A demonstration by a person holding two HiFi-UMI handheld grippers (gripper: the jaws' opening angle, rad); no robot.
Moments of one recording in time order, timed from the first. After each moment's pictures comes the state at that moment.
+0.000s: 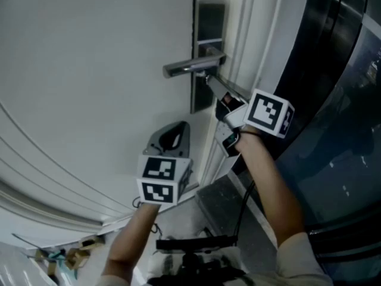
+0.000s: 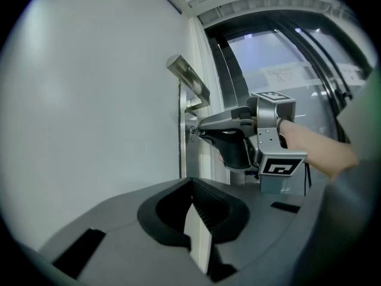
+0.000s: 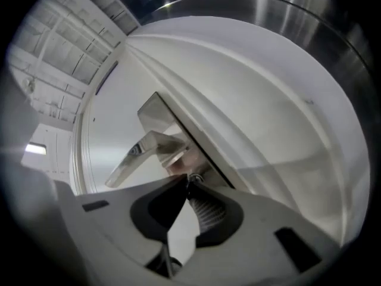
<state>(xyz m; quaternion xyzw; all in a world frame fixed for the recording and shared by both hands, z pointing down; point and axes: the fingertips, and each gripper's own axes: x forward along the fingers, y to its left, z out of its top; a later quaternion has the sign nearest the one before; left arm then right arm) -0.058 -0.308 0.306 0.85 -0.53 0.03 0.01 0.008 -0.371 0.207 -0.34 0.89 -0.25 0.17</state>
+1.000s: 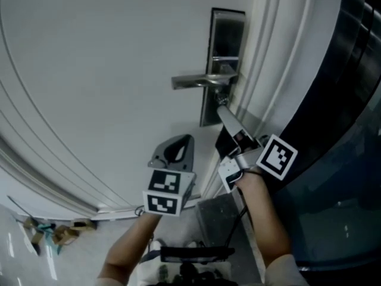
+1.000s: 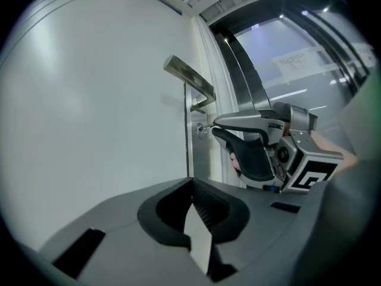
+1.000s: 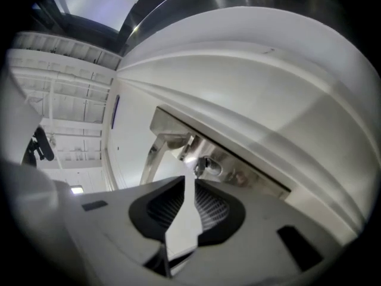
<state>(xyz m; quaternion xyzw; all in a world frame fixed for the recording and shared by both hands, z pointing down) -0.058 -0.305 0.310 0.79 -0.62 0.04 0.01 0.013 -0.339 0.219 -0.17 0.88 -0.36 0.27</state>
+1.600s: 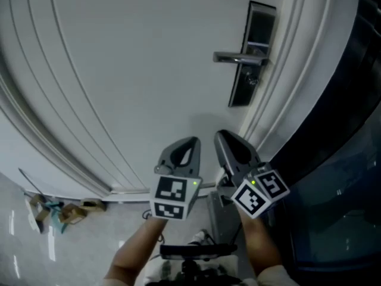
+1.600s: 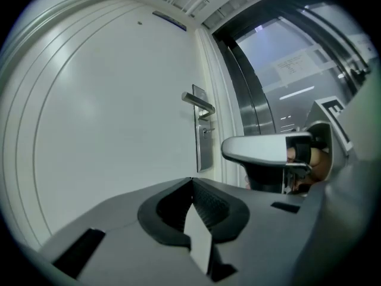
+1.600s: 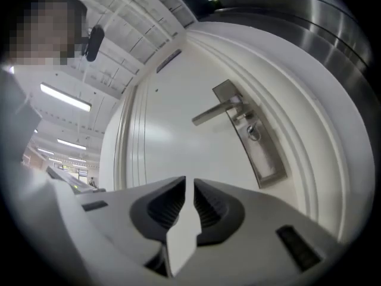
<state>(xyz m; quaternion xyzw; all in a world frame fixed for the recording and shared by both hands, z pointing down) -0.094 -0.207 0.332 0.75 -0.66 0.02 0.00 -0.033 -0.210 0.277 -0.26 0.96 -0.07 0.12</state>
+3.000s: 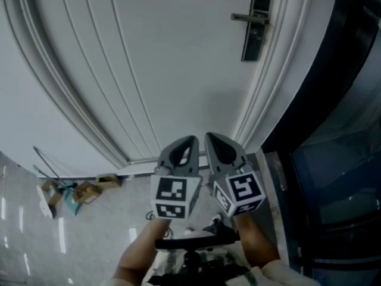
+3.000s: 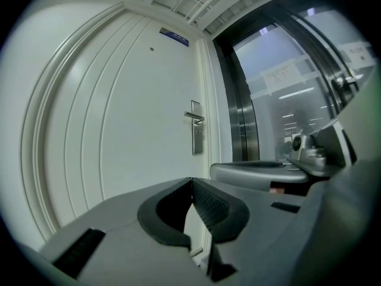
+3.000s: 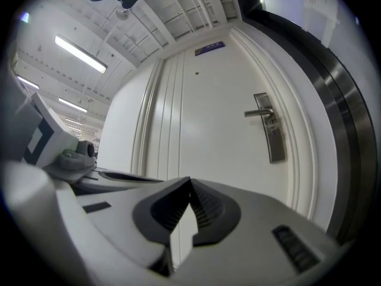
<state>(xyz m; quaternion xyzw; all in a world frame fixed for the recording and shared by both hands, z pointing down) -0.107 0.003 0.370 0.74 -0.67 0.03 0.02 -0.071 -0.004 0.349 -0.31 0.95 0.02 0.02</state>
